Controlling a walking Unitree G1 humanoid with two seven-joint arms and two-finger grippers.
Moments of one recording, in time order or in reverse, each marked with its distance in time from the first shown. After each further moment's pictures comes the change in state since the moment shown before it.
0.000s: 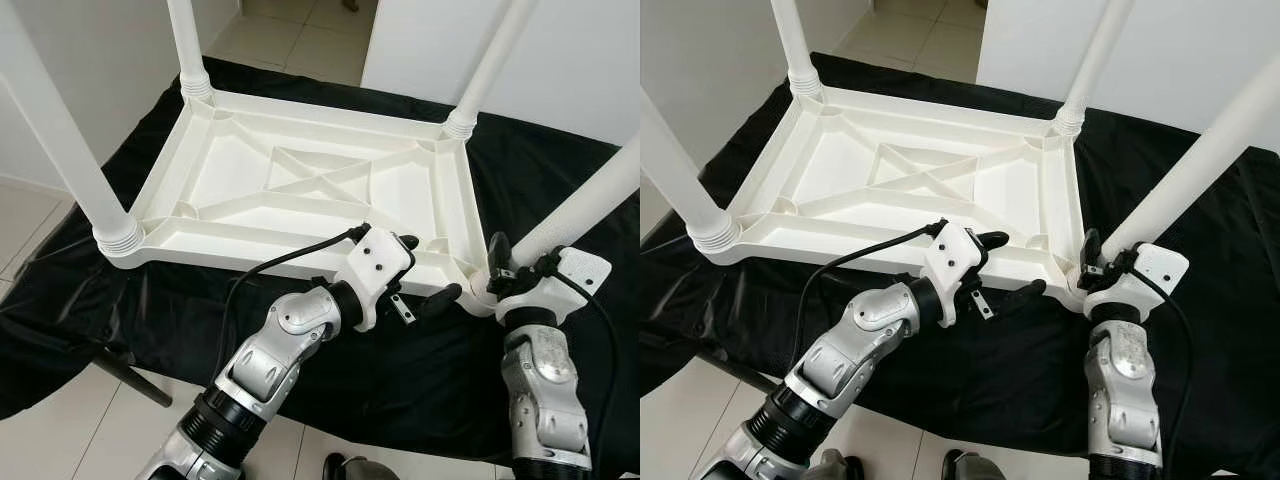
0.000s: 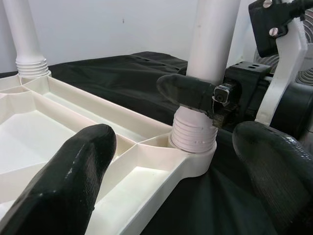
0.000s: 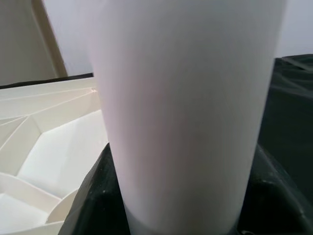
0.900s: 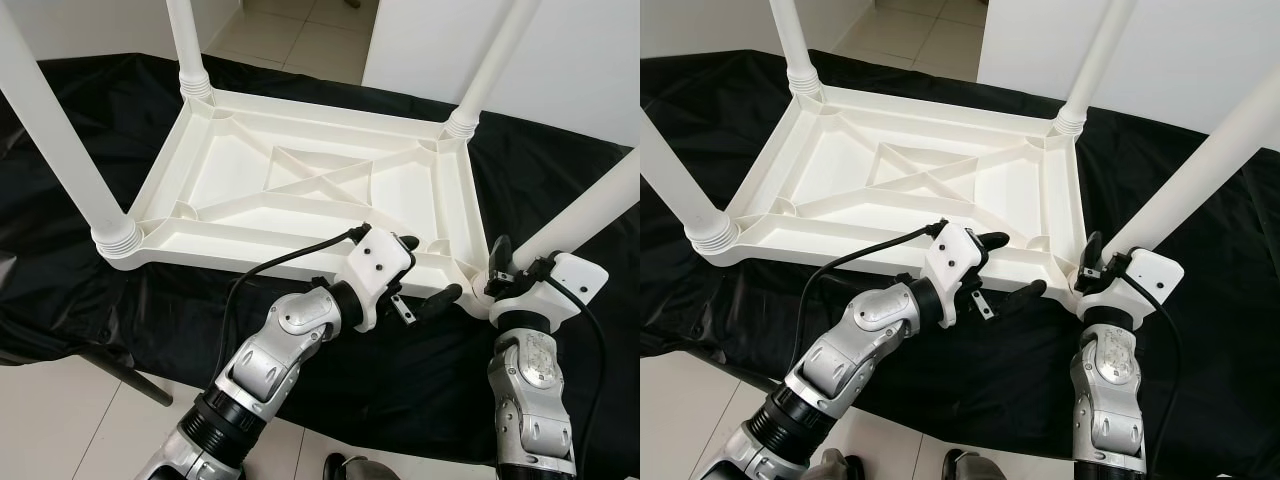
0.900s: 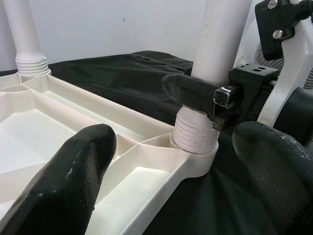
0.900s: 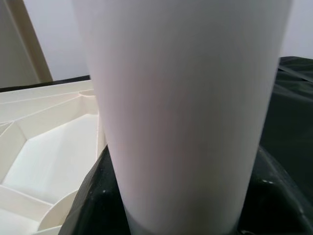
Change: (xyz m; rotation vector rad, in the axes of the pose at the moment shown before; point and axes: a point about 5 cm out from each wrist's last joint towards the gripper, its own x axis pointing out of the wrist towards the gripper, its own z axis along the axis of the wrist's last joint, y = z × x) left arm 0.000 -0.001 0.000 -0.005 -0.001 -0.005; right arm -0.006 0.003 -0.001 -0.001 -0.012 -0.106
